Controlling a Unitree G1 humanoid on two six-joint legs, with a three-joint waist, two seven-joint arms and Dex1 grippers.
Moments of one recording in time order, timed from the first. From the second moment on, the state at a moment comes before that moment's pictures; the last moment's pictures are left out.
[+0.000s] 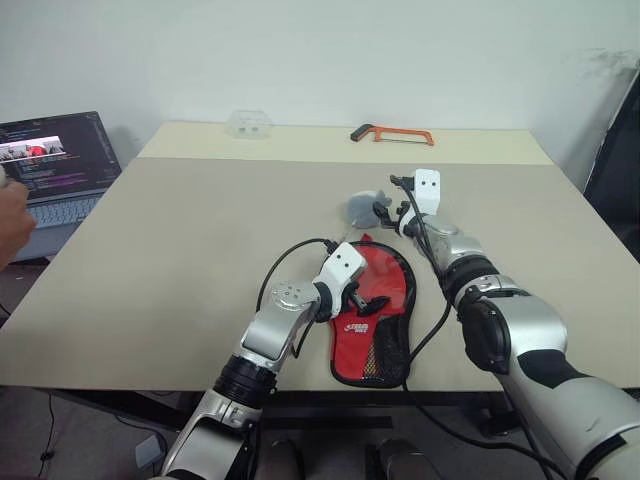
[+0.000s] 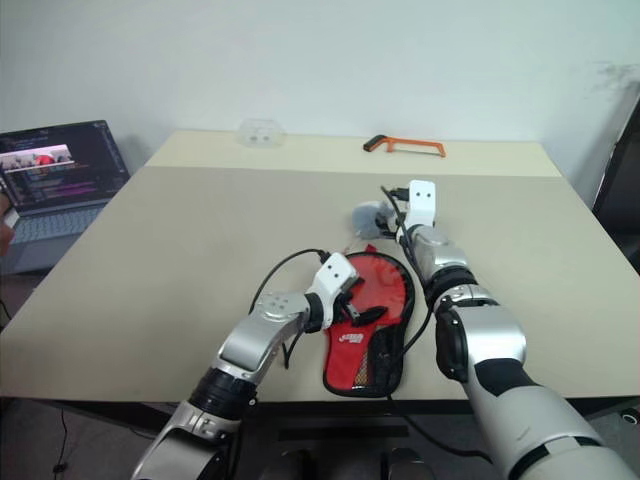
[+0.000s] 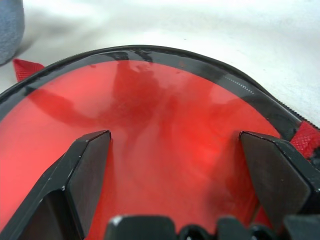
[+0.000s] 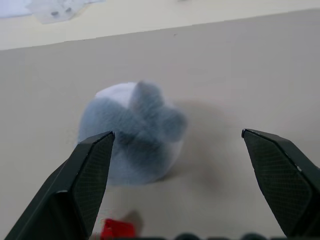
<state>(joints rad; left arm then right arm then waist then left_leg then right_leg) -0.55 0.18 -0.27 0.08 -0.02 0.58 -0.67 -1.25 -0.10 -0.28 1.31 0.14 0.10 0.19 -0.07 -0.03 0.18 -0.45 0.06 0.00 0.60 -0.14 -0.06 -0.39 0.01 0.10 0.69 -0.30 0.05</state>
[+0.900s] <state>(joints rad) -0.51 0.19 -0.28 -0.01 -0.04 0.65 -0.63 -1.30 -0.02 -0.32 1.35 0.12 0.05 0.06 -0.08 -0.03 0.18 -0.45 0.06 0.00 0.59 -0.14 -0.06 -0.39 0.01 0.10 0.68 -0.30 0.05</state>
